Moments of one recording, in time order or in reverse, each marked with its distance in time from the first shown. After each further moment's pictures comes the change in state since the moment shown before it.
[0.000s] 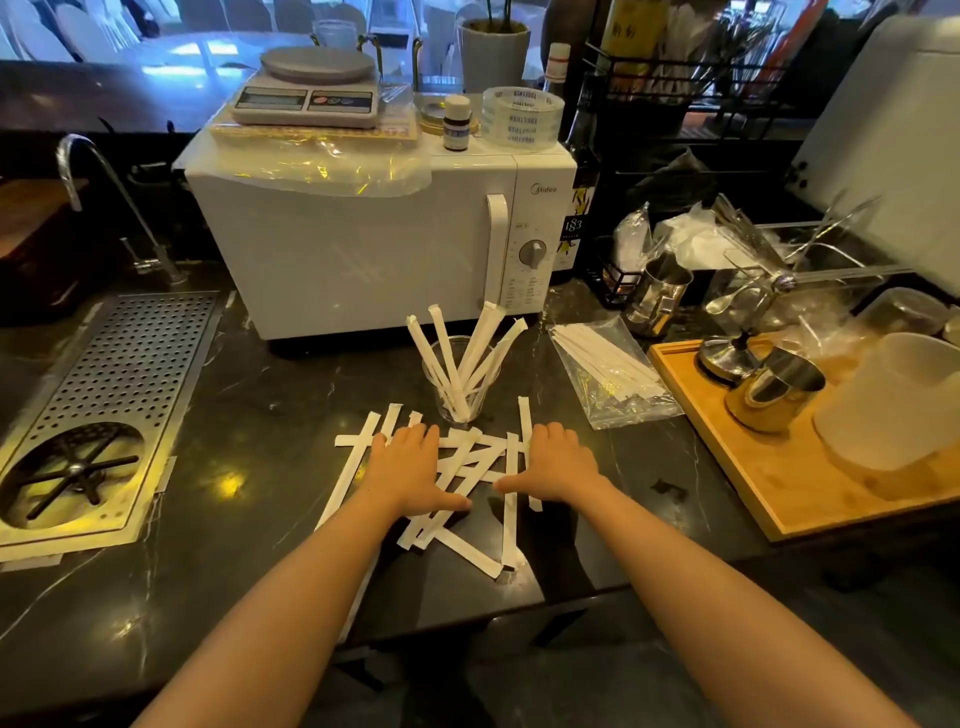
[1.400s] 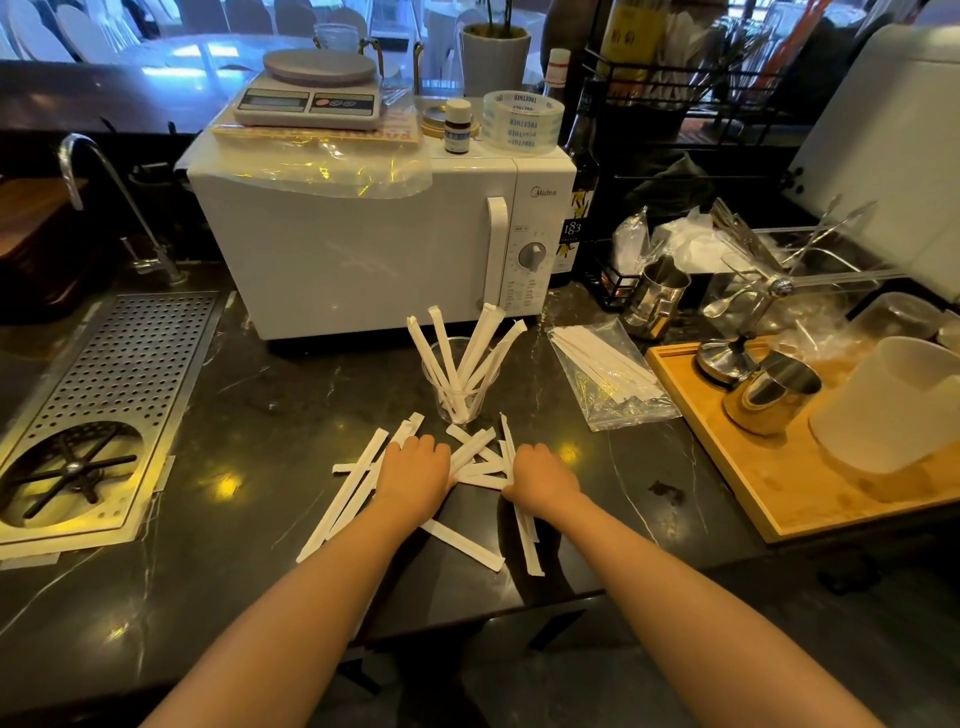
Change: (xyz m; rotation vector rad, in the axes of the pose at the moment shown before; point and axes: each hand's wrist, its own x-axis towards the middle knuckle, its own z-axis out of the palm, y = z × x) left_hand 0.003 0.009 0.013 0.167 0.181 0.049; right_hand 0.000 -0.014 0.019 0.062 0.010 0.038
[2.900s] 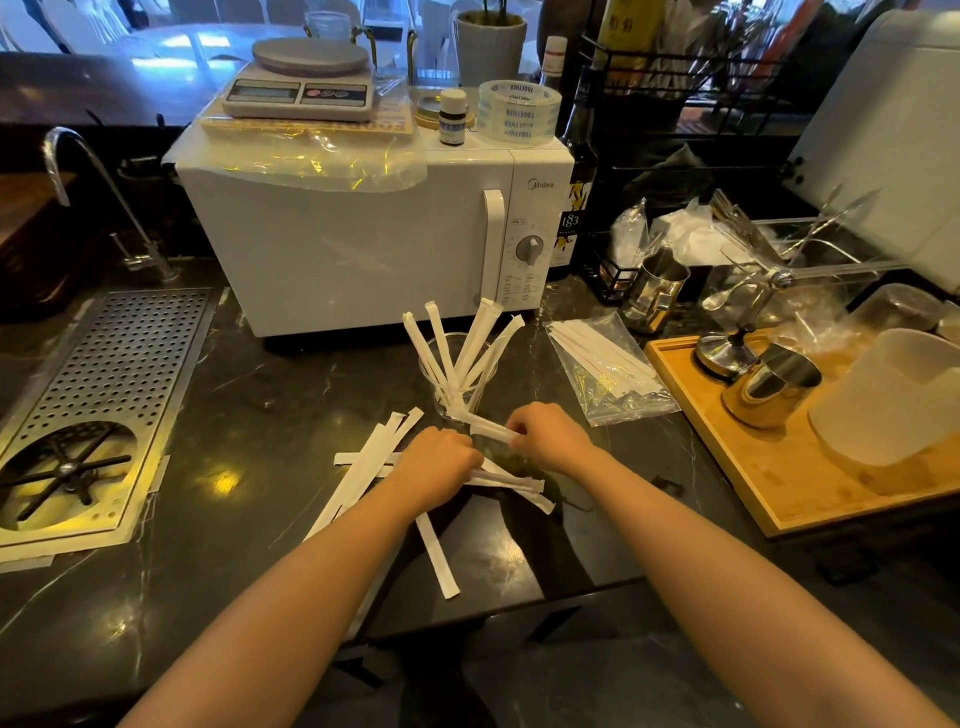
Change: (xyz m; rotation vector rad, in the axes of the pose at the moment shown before) left_hand 0.010 0.007 -0.013 -0.014 0.084 0.366; right_hand 0.014 0.006 -0.040 0.132 0.047 -0.195
